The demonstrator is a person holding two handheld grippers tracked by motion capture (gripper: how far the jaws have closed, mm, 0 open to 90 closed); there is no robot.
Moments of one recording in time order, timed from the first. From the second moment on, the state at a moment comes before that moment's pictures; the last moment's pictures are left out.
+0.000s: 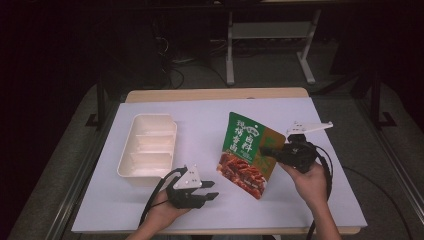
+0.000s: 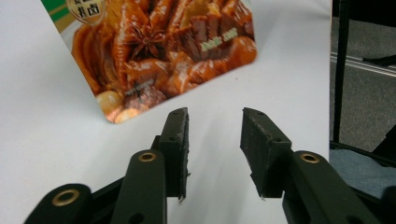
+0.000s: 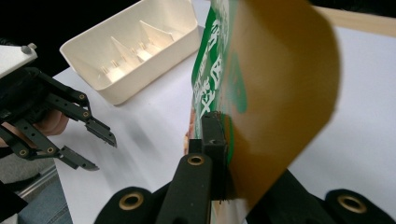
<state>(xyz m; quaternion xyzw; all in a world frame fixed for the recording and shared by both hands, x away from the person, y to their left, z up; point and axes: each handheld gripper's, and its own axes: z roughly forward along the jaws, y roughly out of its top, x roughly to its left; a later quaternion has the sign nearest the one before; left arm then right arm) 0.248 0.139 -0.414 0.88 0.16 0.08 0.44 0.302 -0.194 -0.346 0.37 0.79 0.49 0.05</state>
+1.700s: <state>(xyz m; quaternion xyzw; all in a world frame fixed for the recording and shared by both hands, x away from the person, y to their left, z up) 0.207 0.175 -0.428 0.87 0.14 0.07 0.47 0.311 -0.092 -0.281 0.26 0.83 0.50 0.05</state>
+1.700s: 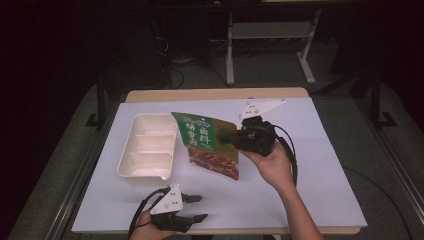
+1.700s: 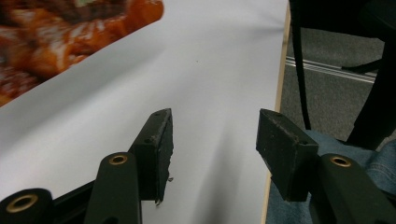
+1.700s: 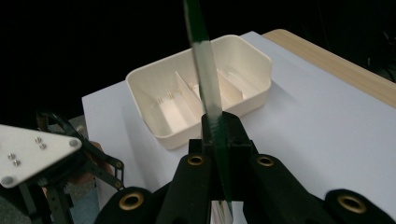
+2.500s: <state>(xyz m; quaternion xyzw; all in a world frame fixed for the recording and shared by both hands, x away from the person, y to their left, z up) 0.200 0.178 -0.428 0.86 0.13 0.08 0.48 0.324 -0.018 -0.262 0.20 0.83 0.52 0.03</state>
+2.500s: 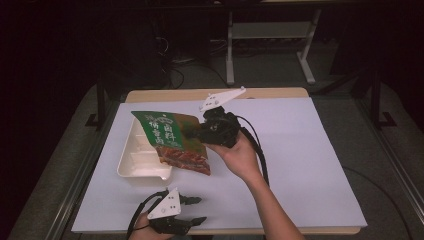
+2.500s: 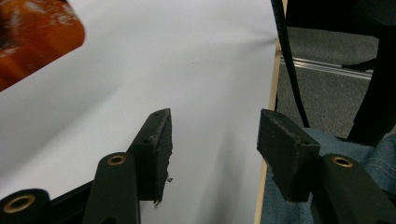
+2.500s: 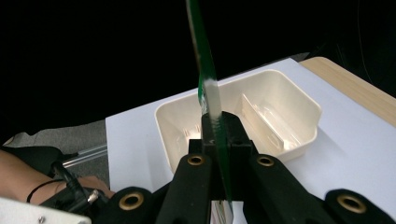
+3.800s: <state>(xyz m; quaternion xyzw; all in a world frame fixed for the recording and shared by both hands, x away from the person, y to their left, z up) 0.197 0.177 -0.430 0.86 0.12 0.09 0.49 0.346 0.058 -0.273 0.19 0.82 0.53 0.00</state>
